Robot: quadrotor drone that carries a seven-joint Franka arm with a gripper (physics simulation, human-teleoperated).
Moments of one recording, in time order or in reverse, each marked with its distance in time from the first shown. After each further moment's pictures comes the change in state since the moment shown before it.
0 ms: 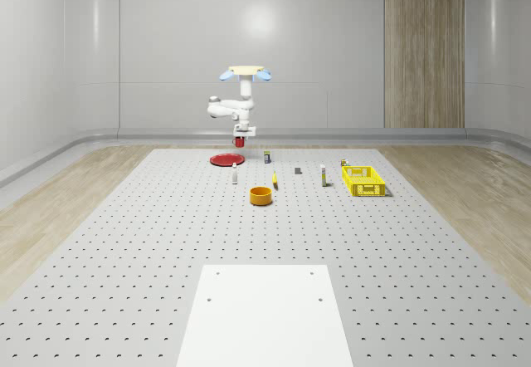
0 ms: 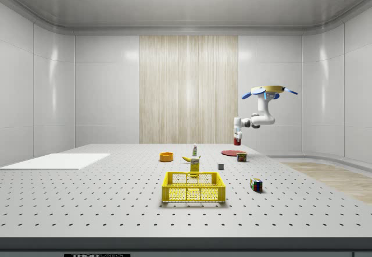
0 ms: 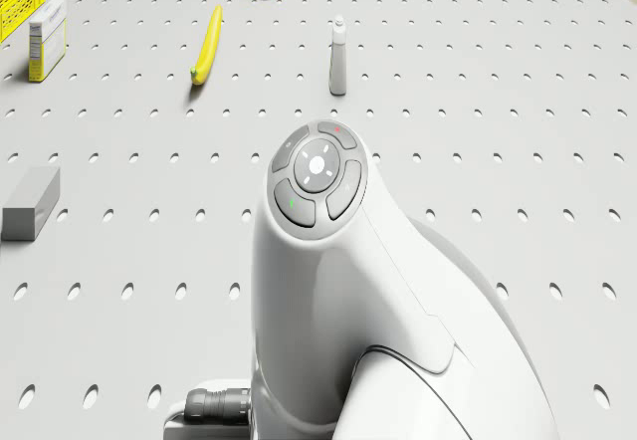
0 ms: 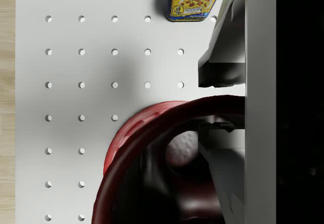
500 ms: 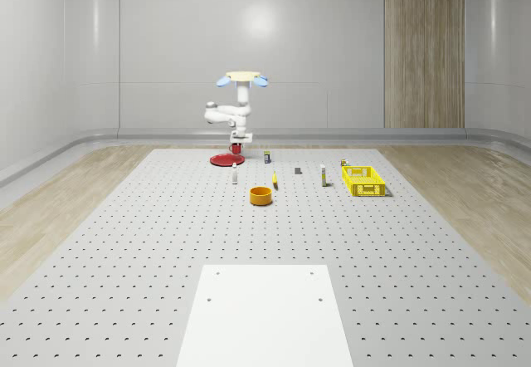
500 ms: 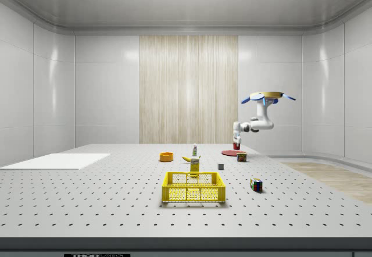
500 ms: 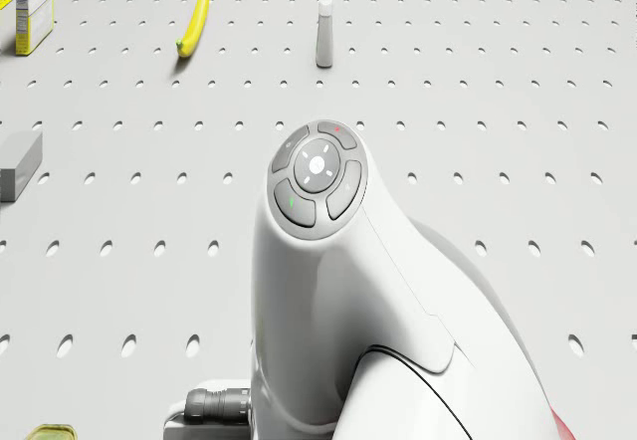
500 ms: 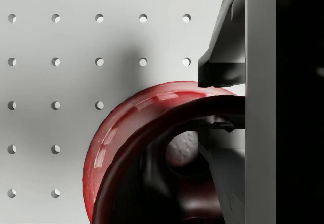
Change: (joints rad) arm -0.001 -0.007 0.001 0.000 0.003 0.006 0.001
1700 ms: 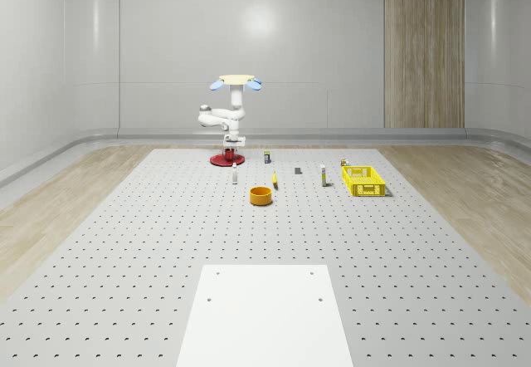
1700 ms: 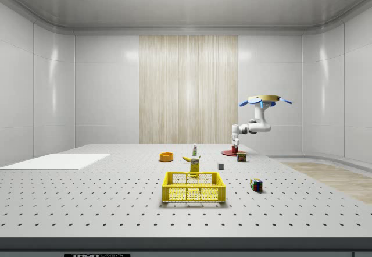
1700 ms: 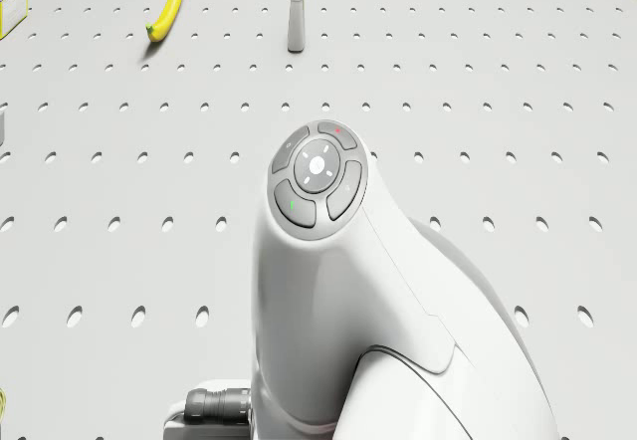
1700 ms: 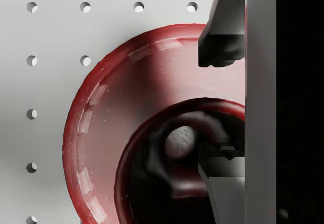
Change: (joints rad) arm -0.002 -0.011 0.001 0.000 0.004 0.010 0.001
